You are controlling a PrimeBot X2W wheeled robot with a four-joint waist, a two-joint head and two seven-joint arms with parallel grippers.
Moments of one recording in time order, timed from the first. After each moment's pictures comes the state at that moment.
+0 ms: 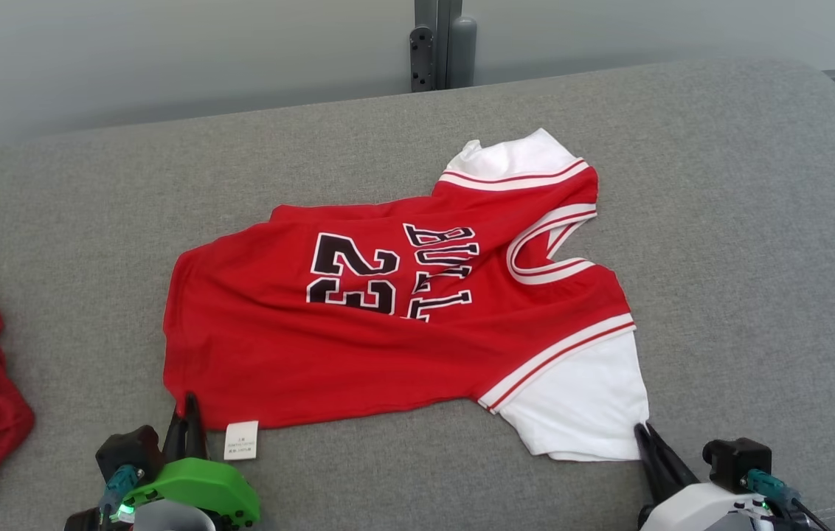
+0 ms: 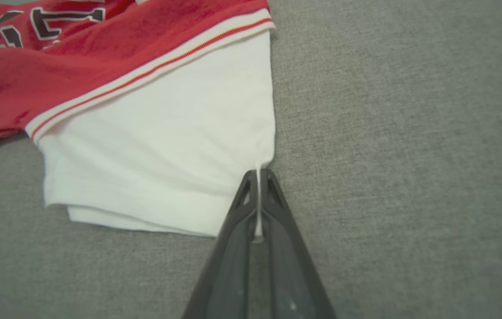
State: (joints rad) left arm -0.14 0.05 -0.08 0.58 -0.35 0.09 -0.26; right arm -0.05 -0.10 0.17 0.56 0.33 0.13 -0.27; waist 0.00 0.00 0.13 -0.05
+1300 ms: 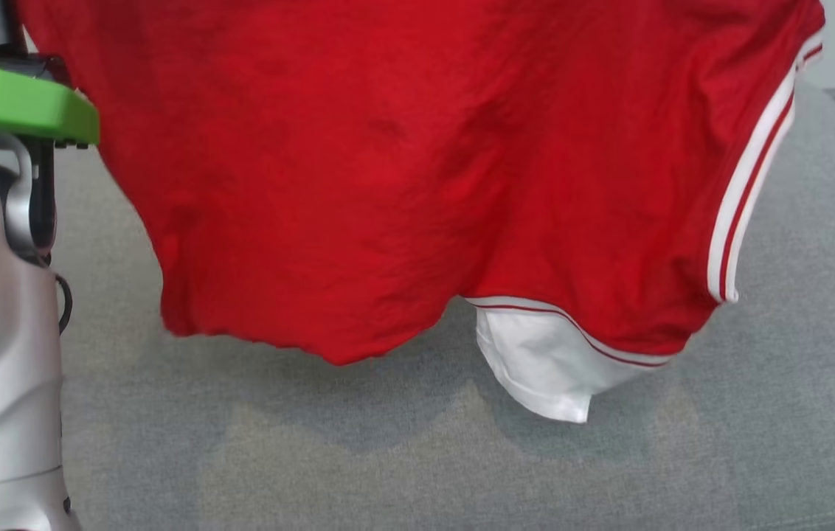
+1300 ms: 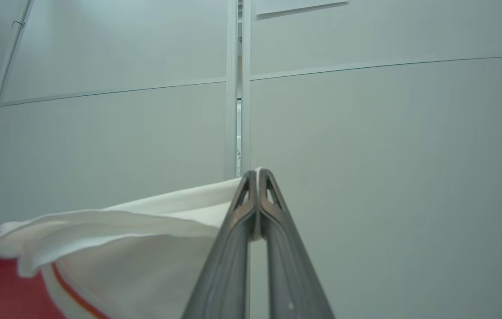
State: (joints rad) left arm -0.83 0.23 -0.02 0.32 -0.14 -0.08 -0.15; right arm -0.95 -0.36 0.07 0.25 0.45 0.13 -0.26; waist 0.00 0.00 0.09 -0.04
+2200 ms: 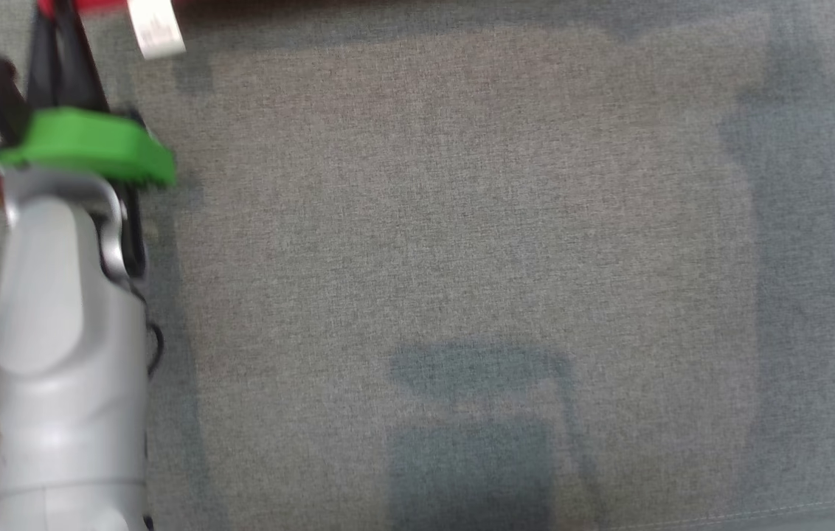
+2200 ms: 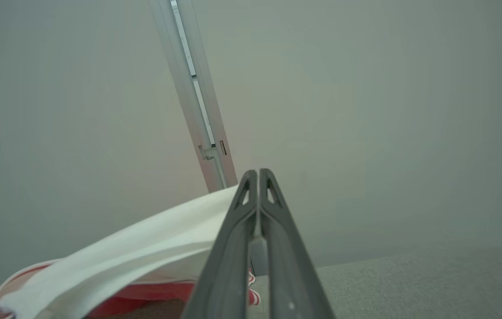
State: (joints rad) left arm -0.84 0.08 0.06 0.59 -0.14 -0.02 -0.26; right arm -0.90 -0.27 -0.06 0.30 0.44 0.13 -0.26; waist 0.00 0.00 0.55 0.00
